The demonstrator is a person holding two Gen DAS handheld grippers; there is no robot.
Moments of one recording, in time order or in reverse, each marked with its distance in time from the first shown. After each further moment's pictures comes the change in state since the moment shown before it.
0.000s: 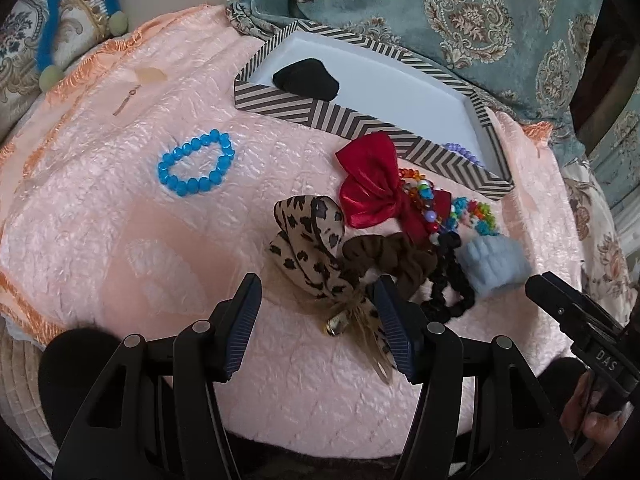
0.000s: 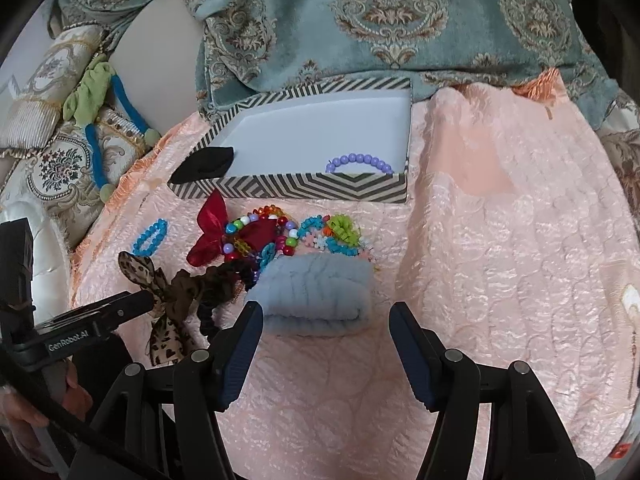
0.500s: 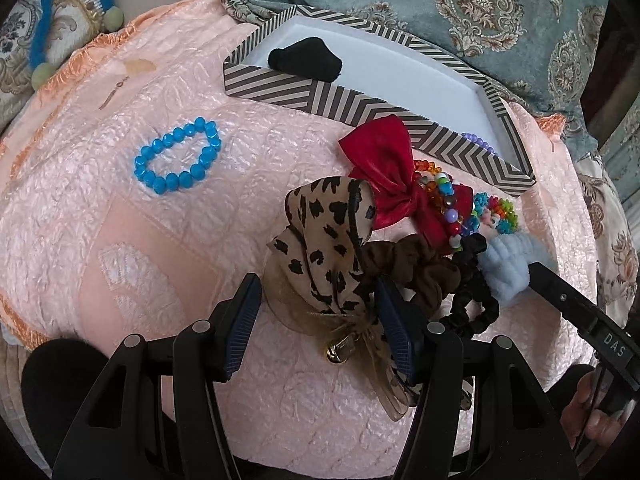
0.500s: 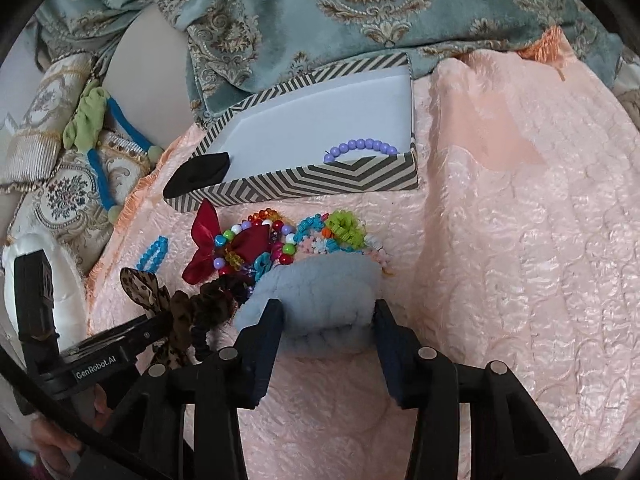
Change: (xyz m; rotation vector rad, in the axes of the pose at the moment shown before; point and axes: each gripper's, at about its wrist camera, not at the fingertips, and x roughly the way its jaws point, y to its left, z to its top) left arm 0.026 -0.003 0.001 0.011 0.012 0.017; right arm 0.025 -0.014 0.002 0.076 -0.007 0.092
